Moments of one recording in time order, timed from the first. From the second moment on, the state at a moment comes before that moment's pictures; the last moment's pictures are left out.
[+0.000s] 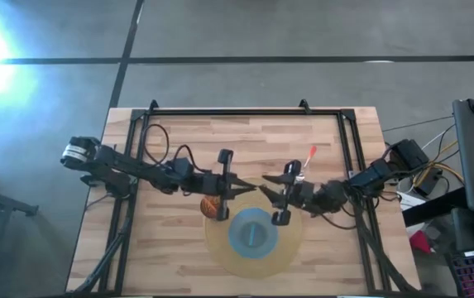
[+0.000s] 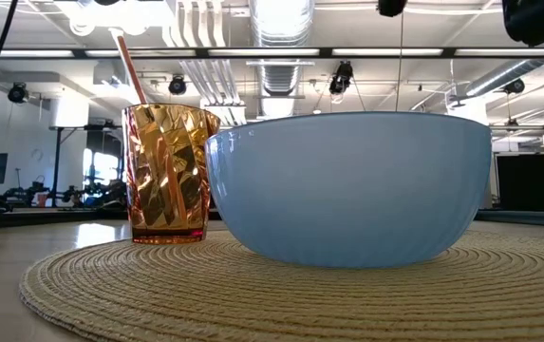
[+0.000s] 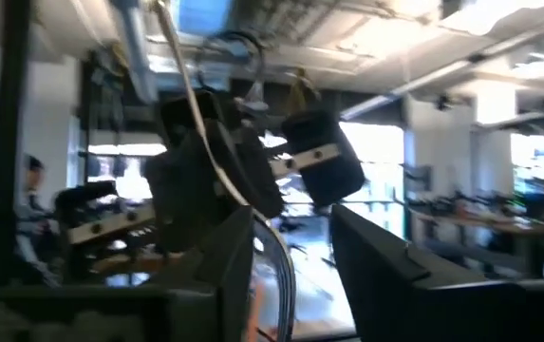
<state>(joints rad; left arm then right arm) -0.19 1.49 0.96 0.88 0.00 0.34 0.40 1.59 0.65 1.49 0.61 -0.30</state>
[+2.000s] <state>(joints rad) -0.21 1.52 0.98 0.47 -0.10 -0.08 0.42 1.38 0.77 0.76 0.54 -0.13</state>
